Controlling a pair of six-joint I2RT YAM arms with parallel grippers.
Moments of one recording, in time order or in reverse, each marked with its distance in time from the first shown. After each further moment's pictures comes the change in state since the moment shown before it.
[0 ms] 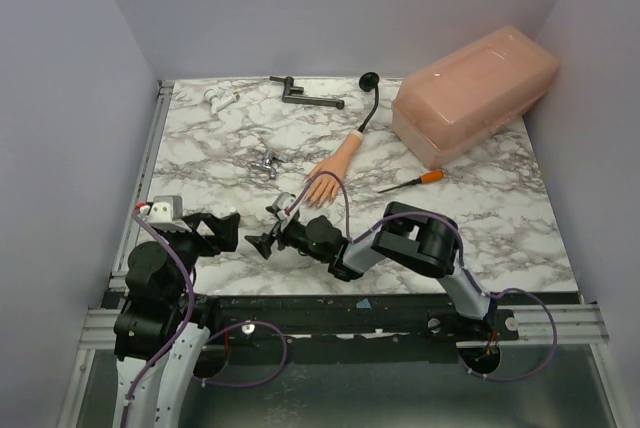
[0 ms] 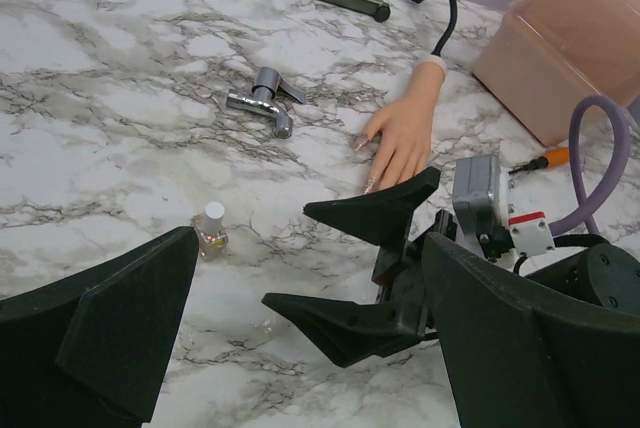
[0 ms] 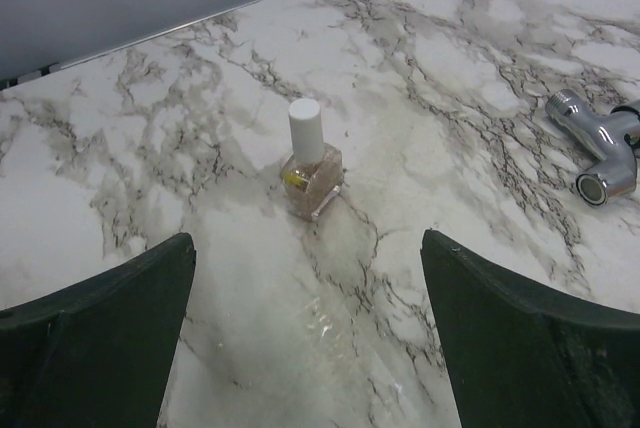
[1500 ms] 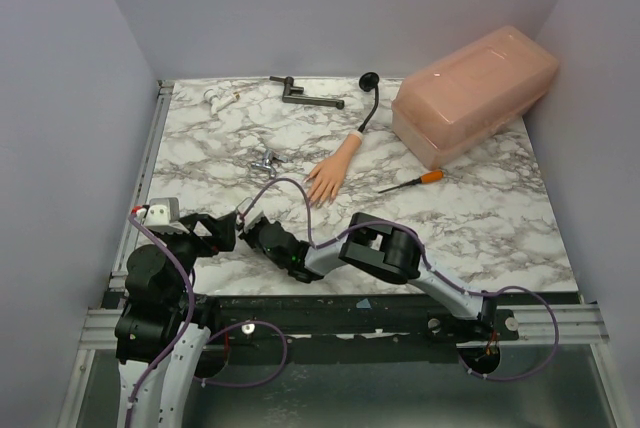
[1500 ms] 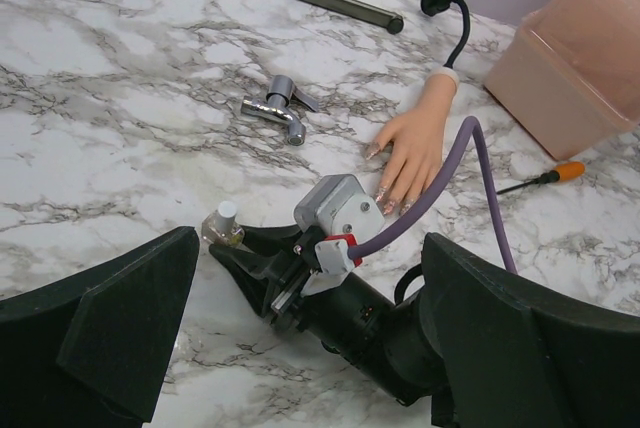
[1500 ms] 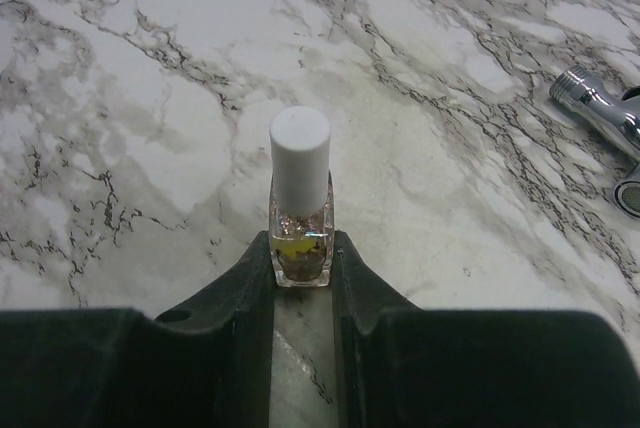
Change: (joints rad) left arm 0.026 -0.028 -0.009 0.000 -0.014 0.000; right arm 0.087 0.296 0.474 -0.275 0.348 -0.102
